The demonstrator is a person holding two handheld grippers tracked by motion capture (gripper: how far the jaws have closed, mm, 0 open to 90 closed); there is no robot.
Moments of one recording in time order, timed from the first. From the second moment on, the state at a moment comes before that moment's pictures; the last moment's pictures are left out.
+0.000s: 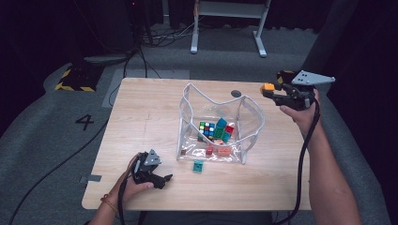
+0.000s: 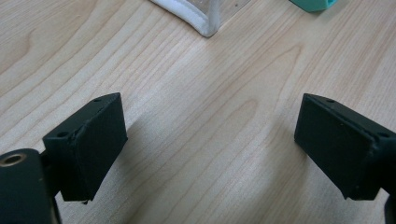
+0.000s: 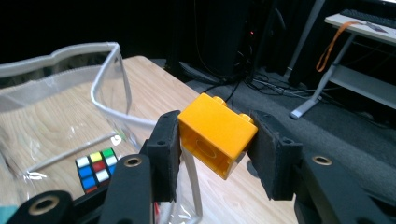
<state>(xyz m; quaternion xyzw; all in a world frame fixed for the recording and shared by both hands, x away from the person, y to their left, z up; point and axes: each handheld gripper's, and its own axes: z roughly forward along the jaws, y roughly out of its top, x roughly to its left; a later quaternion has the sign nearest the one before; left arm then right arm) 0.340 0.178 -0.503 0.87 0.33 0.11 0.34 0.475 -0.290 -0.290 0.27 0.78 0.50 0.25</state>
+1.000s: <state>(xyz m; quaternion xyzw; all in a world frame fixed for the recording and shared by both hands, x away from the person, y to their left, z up) 0.340 0.179 -0.503 0.87 0.33 0.11 0.34 0.459 -0.166 -0.311 0.09 0.89 0.41 0.15</state>
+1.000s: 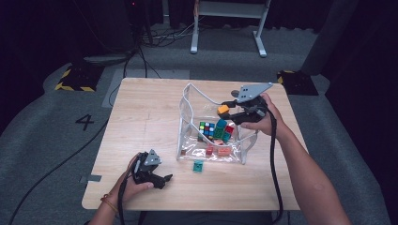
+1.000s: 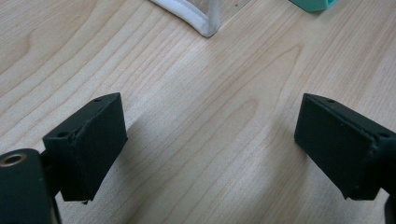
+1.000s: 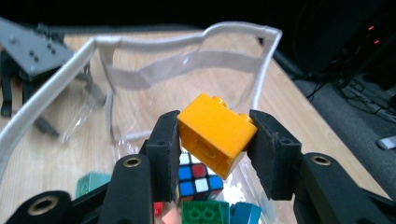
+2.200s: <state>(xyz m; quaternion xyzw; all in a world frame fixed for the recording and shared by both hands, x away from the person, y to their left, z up) 0.340 0.178 -0.503 0.87 0.33 0.11 0.34 0.476 -0.194 -0.331 0.12 0.96 0.22 0.13</state>
